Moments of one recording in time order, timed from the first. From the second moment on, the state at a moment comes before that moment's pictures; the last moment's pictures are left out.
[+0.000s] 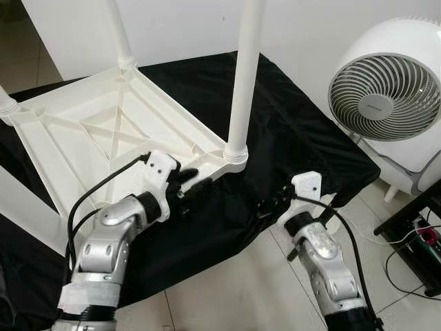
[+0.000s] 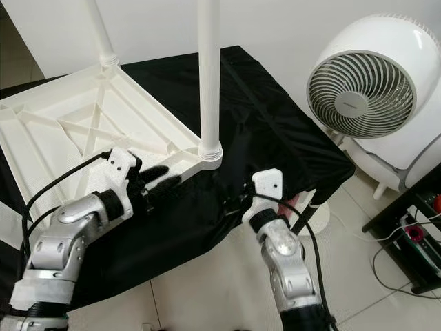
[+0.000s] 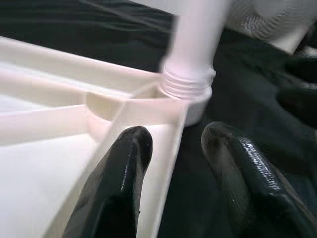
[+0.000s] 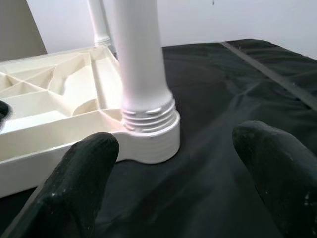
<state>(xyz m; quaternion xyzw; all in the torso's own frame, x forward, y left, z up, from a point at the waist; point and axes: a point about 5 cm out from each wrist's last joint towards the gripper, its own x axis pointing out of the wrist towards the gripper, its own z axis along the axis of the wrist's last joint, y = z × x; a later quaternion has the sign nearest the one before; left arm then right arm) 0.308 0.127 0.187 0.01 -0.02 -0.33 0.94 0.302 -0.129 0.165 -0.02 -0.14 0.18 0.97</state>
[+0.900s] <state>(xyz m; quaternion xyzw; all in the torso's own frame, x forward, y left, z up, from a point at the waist) 0.302 0.103 0.182 -0.02 -0.04 -0.24 0.97 0.377 -0.137 0.206 -0.06 -0.14 0.28 0.95</state>
